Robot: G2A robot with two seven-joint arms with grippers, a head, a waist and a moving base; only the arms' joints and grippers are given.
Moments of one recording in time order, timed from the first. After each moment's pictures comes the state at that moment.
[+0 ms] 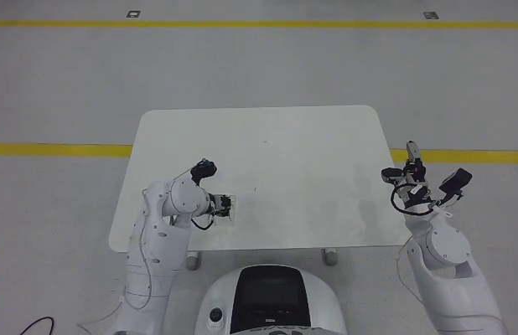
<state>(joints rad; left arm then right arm) 1.31 -1.49 -1.45 -1.57 1.06 0.19 -1.39 -1.73 -1.15 1.60 -1.80 0.42 0.00 0.00</state>
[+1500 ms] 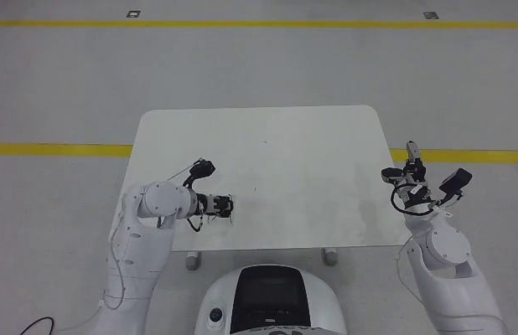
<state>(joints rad) 1.34 -1.39 -1.48 -1.61 0.75 0.03 -1.39 -1.73 -1.15 1.60 -1.80 0.42 0.00 0.00</state>
